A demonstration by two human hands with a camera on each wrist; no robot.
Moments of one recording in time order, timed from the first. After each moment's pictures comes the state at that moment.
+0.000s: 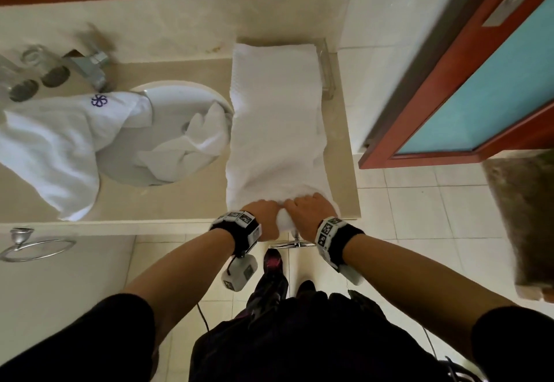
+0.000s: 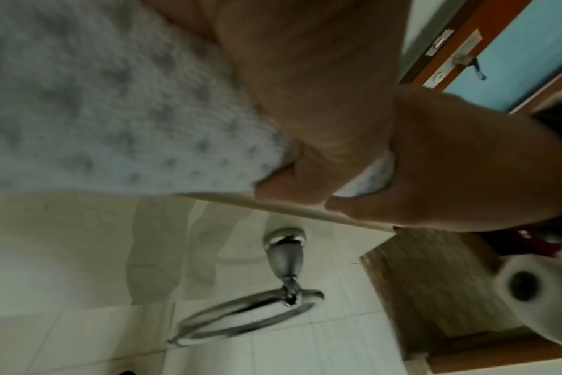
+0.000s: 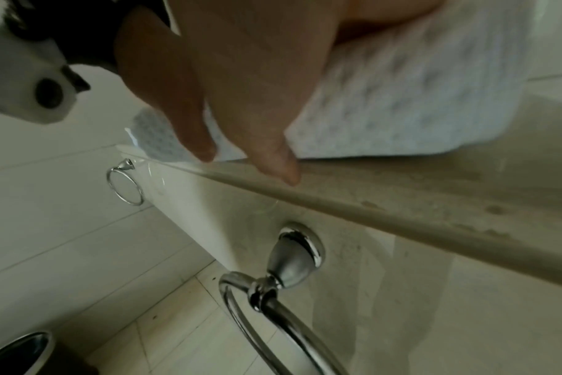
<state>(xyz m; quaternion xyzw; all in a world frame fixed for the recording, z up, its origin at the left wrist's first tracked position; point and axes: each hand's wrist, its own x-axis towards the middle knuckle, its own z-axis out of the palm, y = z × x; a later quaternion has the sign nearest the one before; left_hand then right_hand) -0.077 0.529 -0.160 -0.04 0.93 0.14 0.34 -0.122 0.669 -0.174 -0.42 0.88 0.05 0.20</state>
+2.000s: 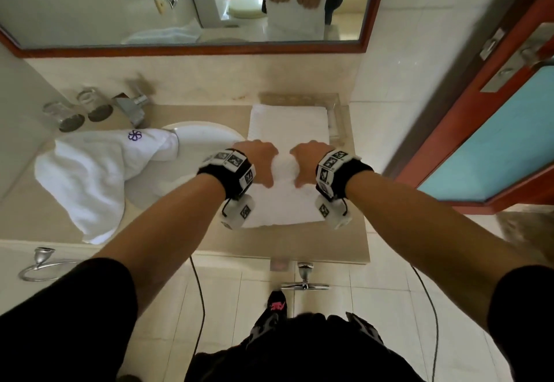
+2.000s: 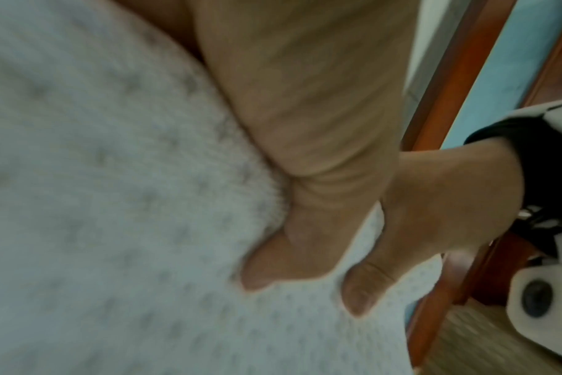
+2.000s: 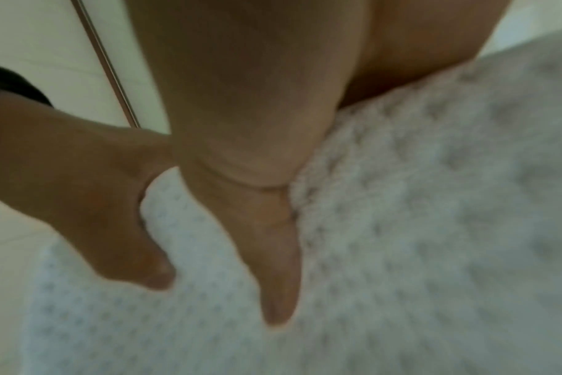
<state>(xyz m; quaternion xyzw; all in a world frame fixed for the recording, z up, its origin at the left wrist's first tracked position) -0.188 0.454 -0.008 -0.08 0.98 0.02 0.21 -0.253 0.598 -0.025 -0.36 0.91 -0.01 0.21</state>
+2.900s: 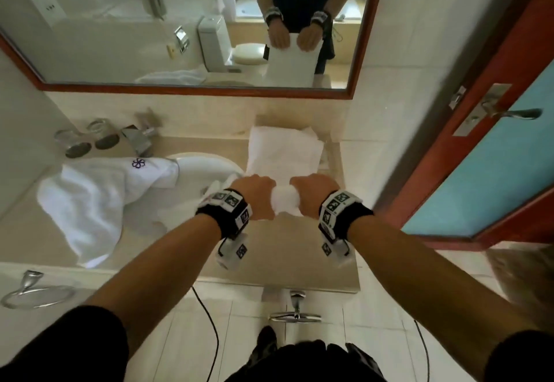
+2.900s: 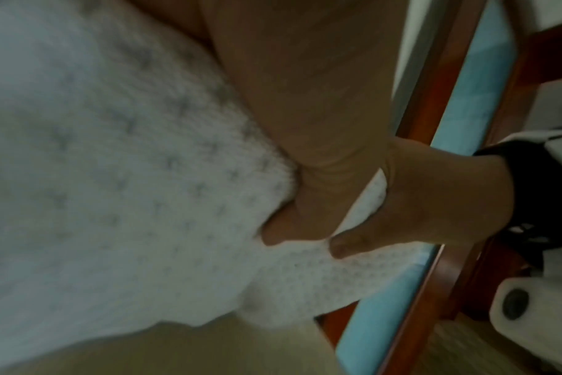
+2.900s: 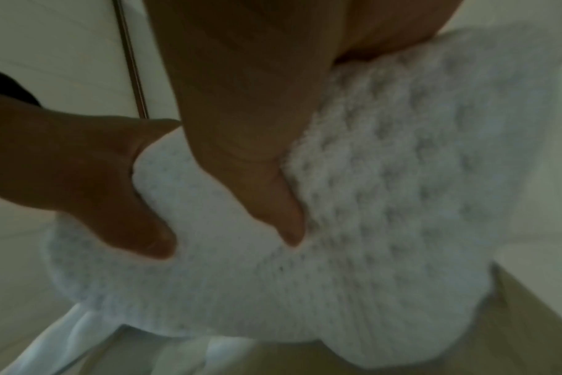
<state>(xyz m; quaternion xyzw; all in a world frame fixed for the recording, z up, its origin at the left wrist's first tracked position) -0.159 0.473 0.002 -0.06 0.99 0.05 0.15 -0.229 0.622 0.000 -0.38 0.92 0.01 0.11</state>
